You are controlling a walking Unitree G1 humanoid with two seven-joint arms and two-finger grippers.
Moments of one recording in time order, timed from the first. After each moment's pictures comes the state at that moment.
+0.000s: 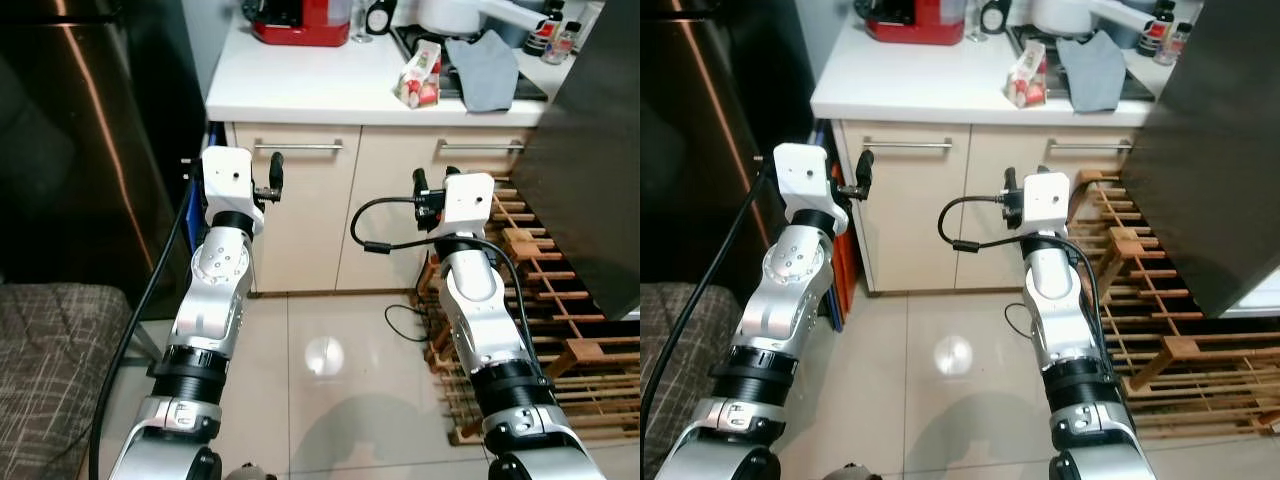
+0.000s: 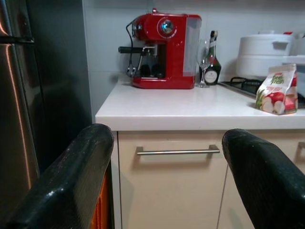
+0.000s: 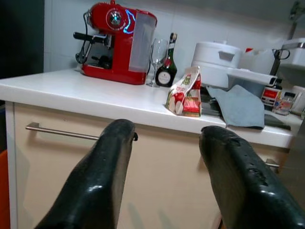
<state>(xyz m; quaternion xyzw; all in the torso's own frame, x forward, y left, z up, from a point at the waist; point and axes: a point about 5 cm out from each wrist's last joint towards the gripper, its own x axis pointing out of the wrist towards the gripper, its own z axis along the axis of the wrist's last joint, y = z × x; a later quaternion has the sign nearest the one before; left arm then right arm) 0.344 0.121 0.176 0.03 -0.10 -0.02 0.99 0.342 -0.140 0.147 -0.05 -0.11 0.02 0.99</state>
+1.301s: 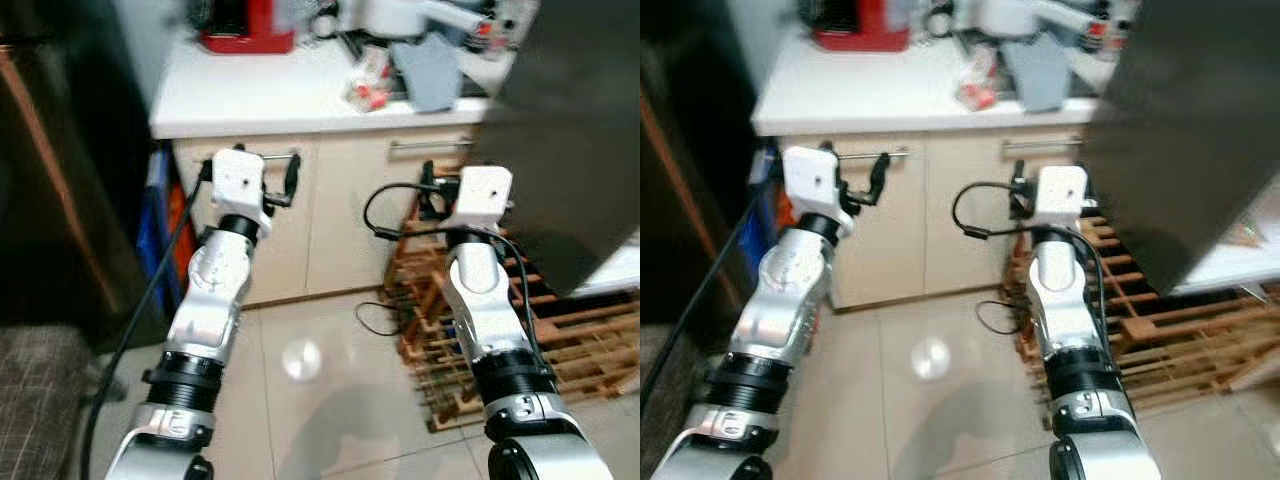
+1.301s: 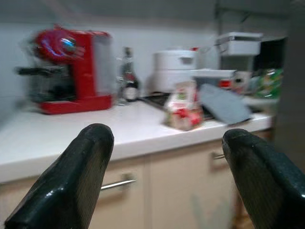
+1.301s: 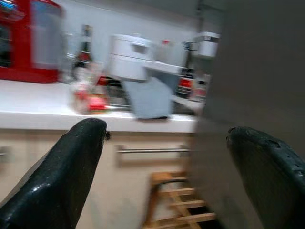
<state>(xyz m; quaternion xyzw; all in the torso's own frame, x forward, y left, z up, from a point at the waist) 0.338 0.106 0.185 0.04 -0.14 -0.10 0.98 0.350 -0.165 0.153 -0.06 -0.12 -0.07 0.99</state>
